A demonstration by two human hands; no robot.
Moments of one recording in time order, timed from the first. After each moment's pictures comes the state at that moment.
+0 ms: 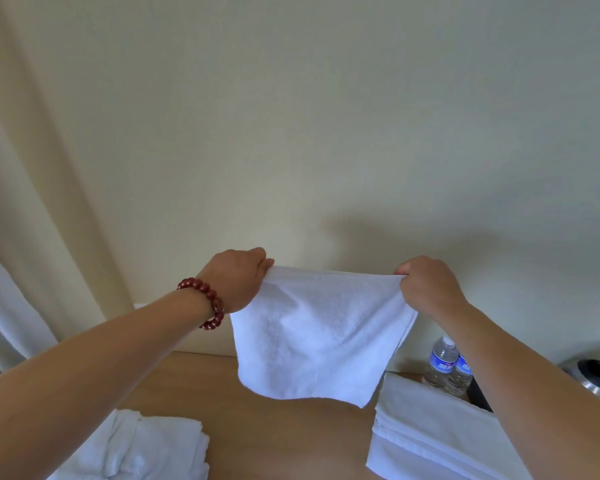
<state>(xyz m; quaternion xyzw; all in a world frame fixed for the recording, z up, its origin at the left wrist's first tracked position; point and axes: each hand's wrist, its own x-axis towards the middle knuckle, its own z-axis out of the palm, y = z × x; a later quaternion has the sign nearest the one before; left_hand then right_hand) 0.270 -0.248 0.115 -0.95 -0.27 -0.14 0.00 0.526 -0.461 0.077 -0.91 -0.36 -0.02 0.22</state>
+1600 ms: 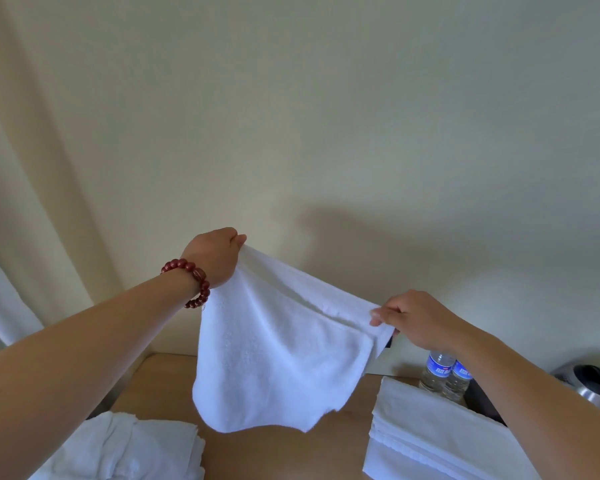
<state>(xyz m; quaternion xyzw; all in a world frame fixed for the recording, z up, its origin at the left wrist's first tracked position) 0.270 -0.211 0.131 -0.89 -0.39 -0.20 -0.13 0.502 -0.487 0.062 -0.83 -0.48 0.15 0.23</state>
